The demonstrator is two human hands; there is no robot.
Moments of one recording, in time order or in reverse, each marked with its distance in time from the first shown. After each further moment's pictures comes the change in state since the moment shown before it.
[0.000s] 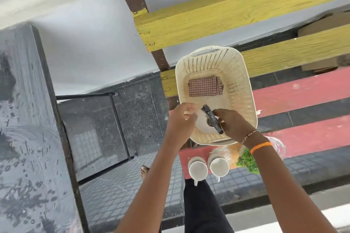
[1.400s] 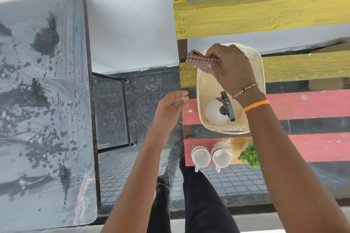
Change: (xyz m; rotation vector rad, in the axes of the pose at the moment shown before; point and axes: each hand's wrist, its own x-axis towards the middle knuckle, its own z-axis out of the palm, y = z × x) left_hand -0.064 -0.023 -0.063 -0.342 0.102 0.083; right_hand 0.035 -0.137 -0.055 -0.250 0.434 -0.343
